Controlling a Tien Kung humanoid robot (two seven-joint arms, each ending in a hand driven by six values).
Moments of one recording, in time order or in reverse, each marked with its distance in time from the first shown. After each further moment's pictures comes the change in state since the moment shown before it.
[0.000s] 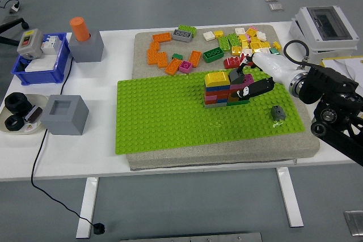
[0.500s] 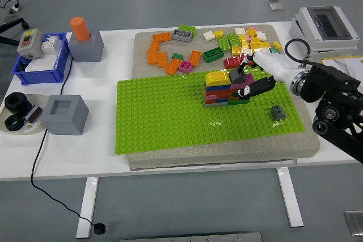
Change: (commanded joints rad) left arm 0.001 0.001 0.001 0.000 -0.001 0.000 0.001; right arm 0.011 -0.010 0.021 0.011 0.010 -0.008 0.009
